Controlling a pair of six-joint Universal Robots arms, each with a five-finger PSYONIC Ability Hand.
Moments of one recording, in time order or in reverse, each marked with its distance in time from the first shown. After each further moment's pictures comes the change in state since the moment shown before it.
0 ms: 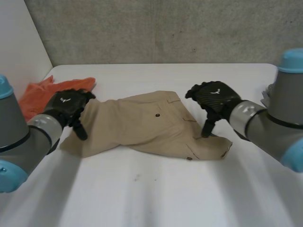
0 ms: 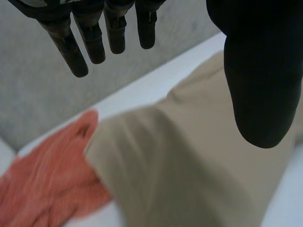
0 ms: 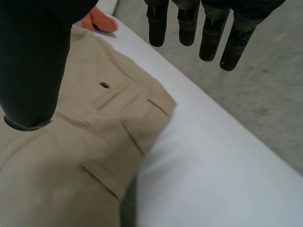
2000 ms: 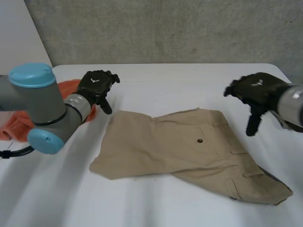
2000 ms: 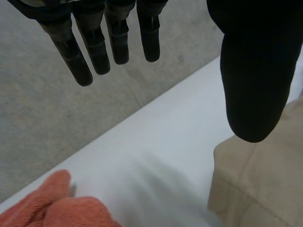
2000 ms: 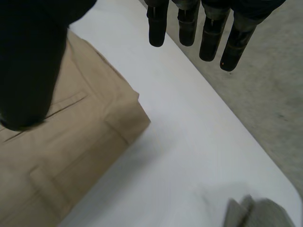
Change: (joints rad) left arm -0.089 -0.402 0.479 0.064 0.103 0.000; right arm -0.189 -0.110 -0.070 0.295 -0.017 -0.253; left_hand 0.127 0.109 0.118 0.103 0.106; right_hand 0.001 0.003 0.001 0.003 0.005
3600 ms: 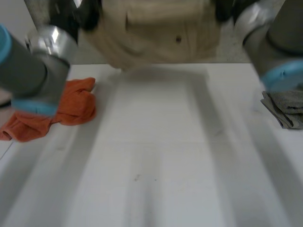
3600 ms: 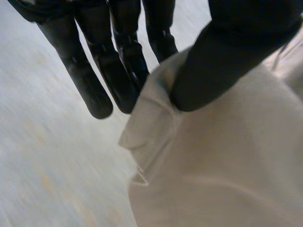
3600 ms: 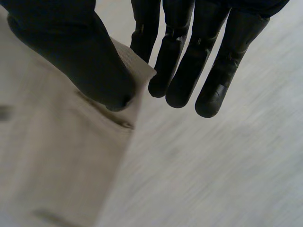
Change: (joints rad) left arm -0.047 0.303 -0.058 0.398 -0.040 0.025; right arm 0.212 0.329 -0.694 -0.373 0.181 0.249; left_hand 0.773 0.854 0.845 0.863 0.832; right_hand 0.784 0.952 0.964 0.948 0.922
